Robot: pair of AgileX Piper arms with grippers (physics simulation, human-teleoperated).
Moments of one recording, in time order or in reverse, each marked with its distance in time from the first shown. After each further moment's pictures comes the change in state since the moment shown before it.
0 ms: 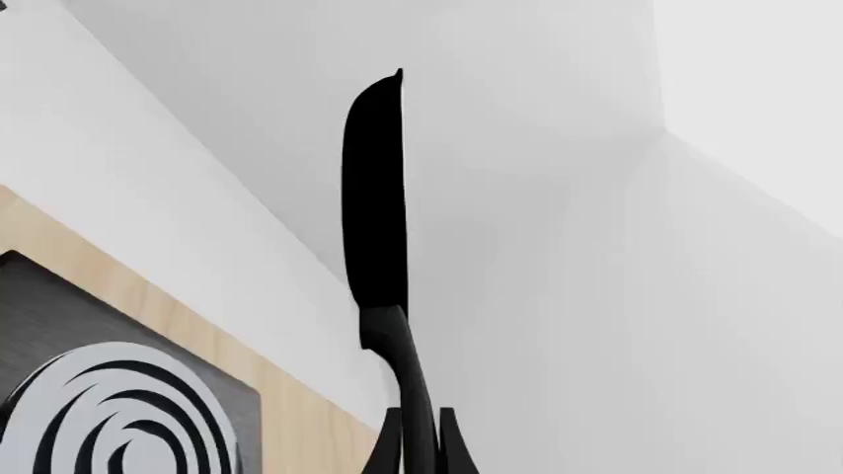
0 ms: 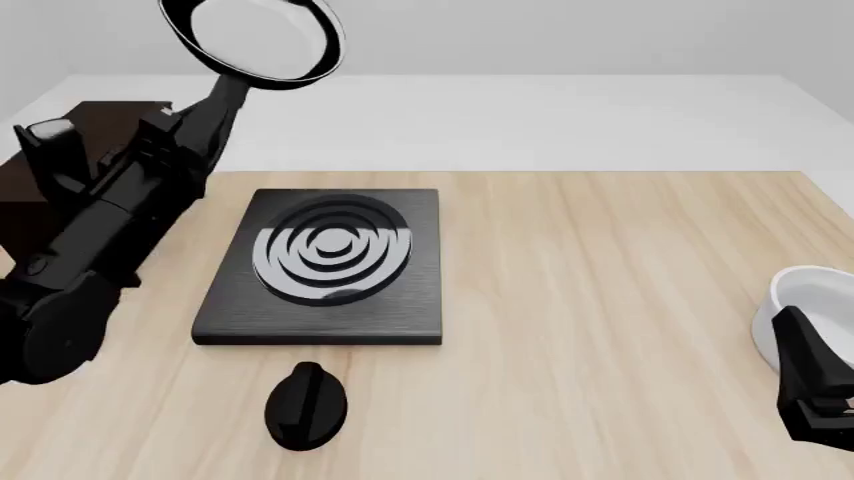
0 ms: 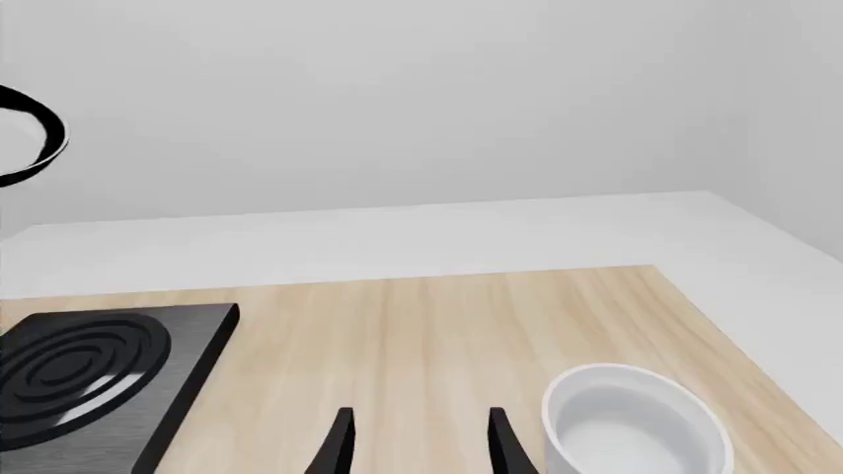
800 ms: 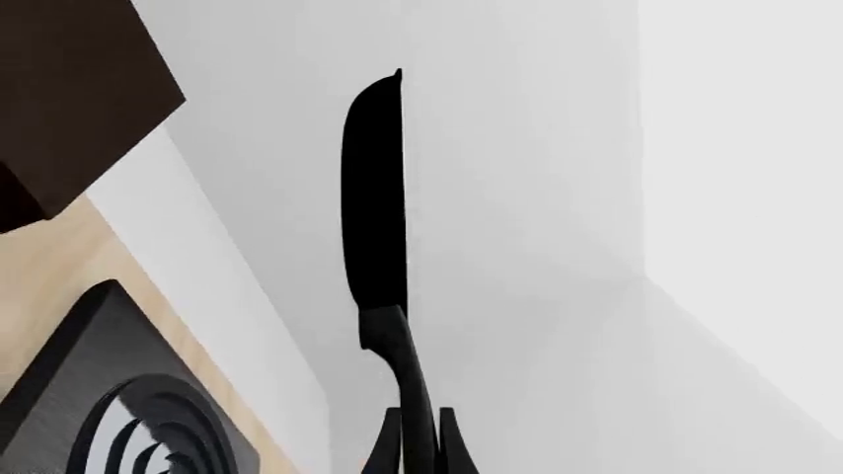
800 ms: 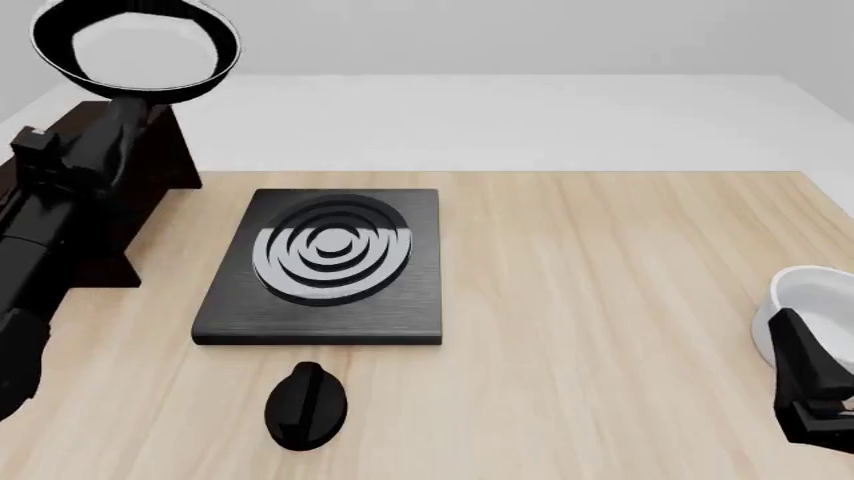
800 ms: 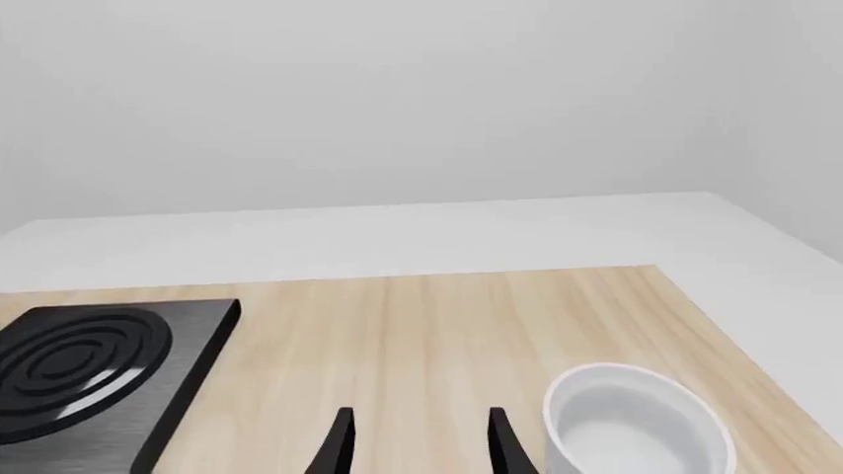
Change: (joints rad) left arm 0.233 -0.080 0.143 -0.100 -0.230; right arm 0.008 0.002 0.008 -0.007 -0.009
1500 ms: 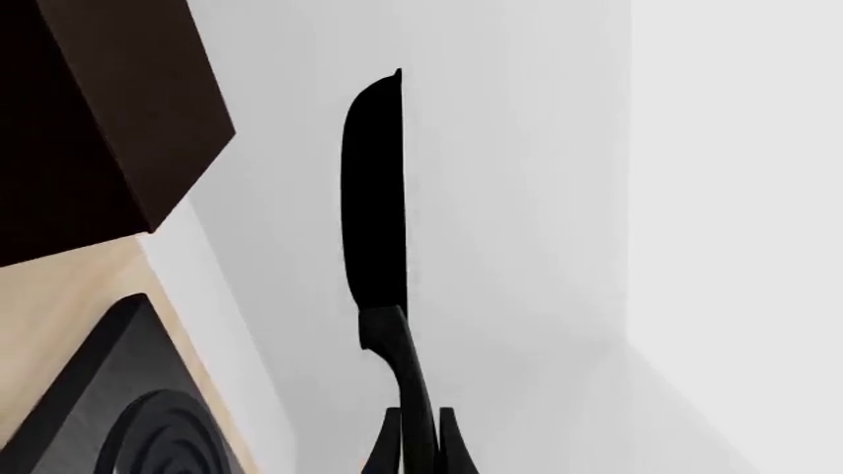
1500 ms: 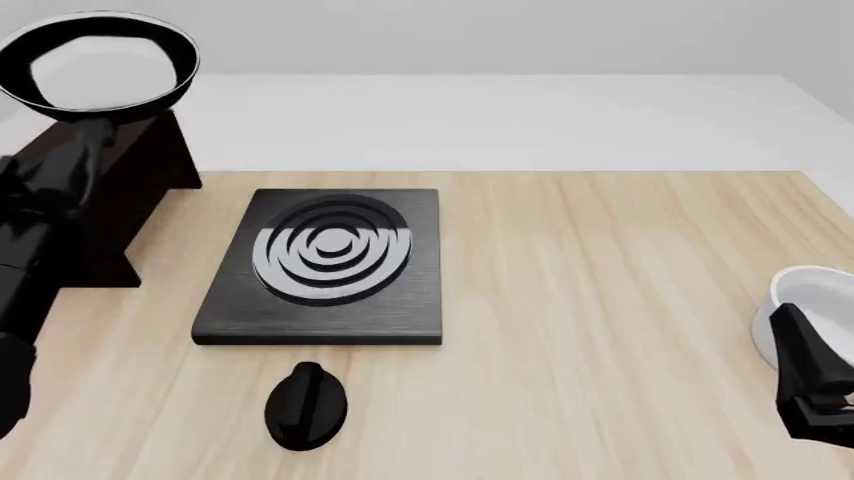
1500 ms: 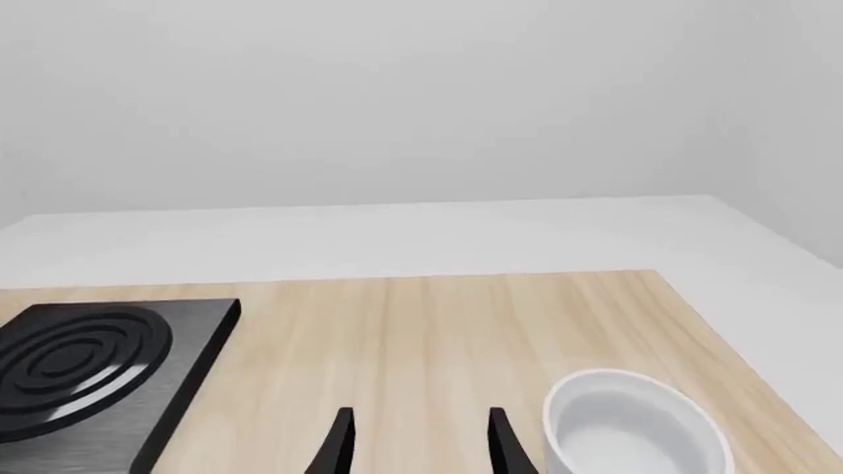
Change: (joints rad) left arm 0.102 0.035 0.074 -0.117 -0.118; right arm 0.005 0.016 -0.022 0.010 -0.013
